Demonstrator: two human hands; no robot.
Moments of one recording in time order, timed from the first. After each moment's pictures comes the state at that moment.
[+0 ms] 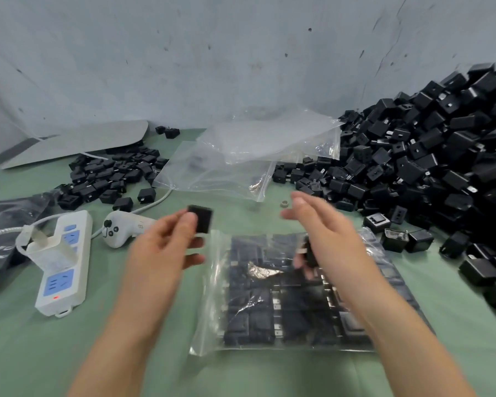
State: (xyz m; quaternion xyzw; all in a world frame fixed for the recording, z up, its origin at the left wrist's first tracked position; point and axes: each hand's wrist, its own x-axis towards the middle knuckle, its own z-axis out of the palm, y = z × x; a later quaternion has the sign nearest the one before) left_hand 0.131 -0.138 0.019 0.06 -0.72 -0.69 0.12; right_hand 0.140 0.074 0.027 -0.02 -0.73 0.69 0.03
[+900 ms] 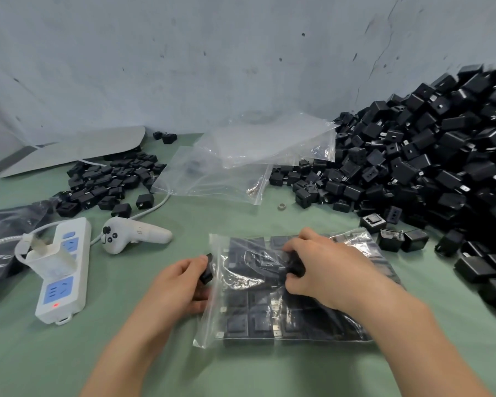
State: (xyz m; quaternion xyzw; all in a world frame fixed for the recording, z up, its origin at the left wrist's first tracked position) left_hand 0.128 -0.135 -0.005 0.16 -0.72 -0.67 -0.10; right_hand 0.130 0.089 0.017 0.08 -0.99 0.10 -0.09
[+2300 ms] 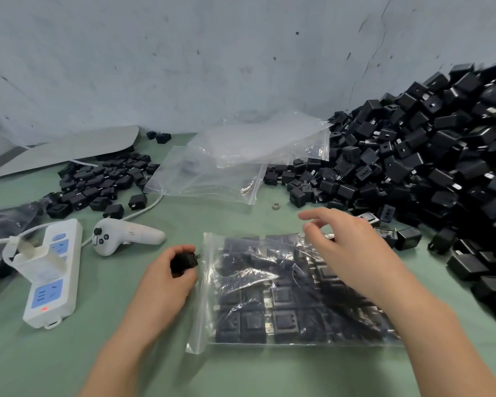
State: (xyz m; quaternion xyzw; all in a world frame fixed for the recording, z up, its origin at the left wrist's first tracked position) left_hand 0.115 -0.150 -0.024 0.08 -0.86 -0.51 0.02; right_hand 0.131 0.122 0.017 0.01 -0.94 0.34 0.08
